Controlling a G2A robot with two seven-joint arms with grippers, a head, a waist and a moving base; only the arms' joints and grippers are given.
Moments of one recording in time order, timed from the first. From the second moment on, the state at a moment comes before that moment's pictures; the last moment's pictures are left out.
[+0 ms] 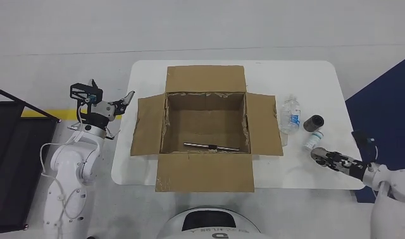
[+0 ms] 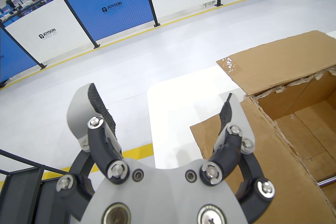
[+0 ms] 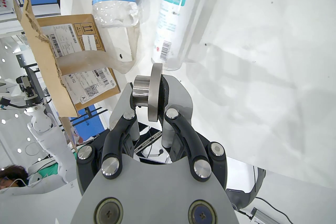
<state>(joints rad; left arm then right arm) 1.66 -1.28 -1.71 -1.90 1.43 -0.25 -0.11 -1.65 -1.23 2.27 -1.50 -0.36 -0.14 1.46</state>
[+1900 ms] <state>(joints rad) 1.66 -1.28 -1.71 -1.90 1.43 -0.25 -0.11 -1.93 -1.17 2.05 -2.35 -0.02 -0.35 1.27</state>
